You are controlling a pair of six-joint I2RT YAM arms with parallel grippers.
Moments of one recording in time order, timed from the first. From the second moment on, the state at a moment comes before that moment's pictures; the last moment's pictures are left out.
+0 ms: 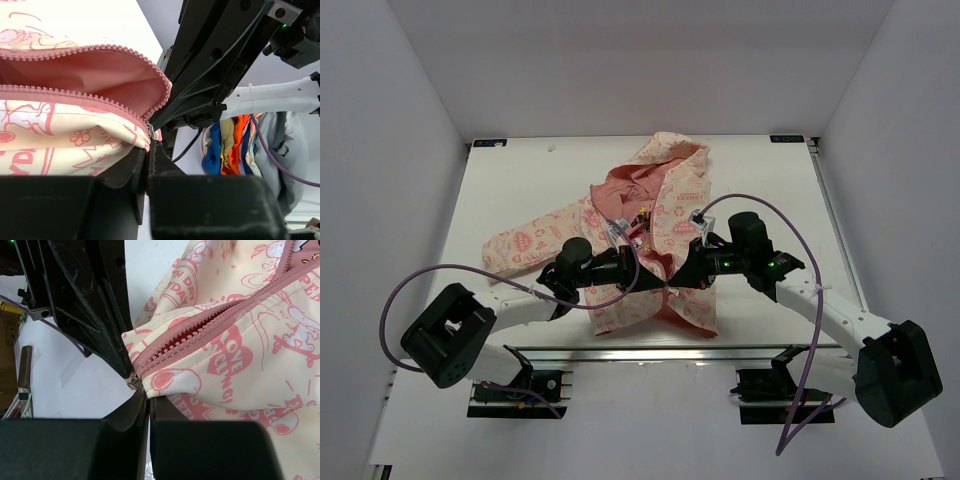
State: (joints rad) left arm -0.70 1.38 0.48 0.77 0.67 -0.91; right arm 0.55 1.15 0.68 -0.12 -0.79 0.29
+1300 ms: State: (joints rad) left arm -0.70 1.30 0.48 0.62 0.62 -0.86; right arm 0.82 0.96 0.80 -0.40 -0.30 0.18
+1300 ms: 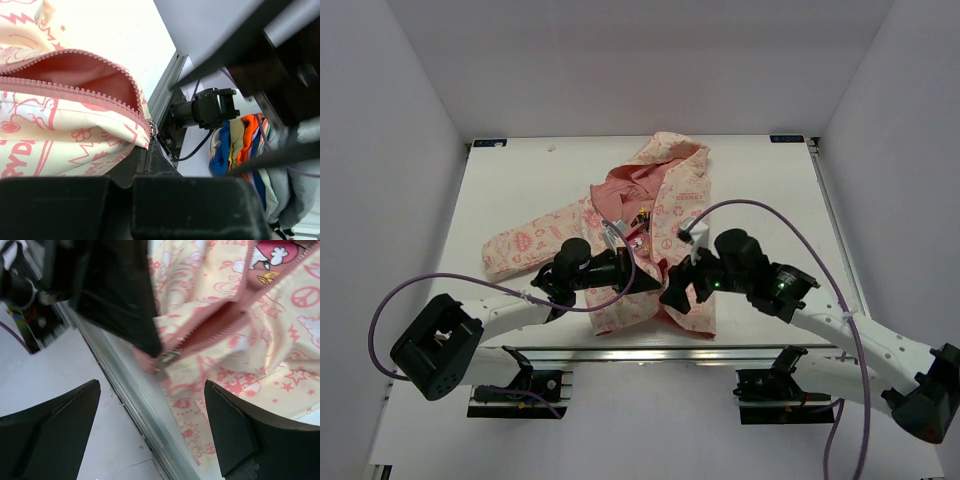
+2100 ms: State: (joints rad) left arm -0.70 1.26 0.49 0.47 0.57 -0.89; right arm 1.30 1.20 0.86 -0.47 0.55 0.04
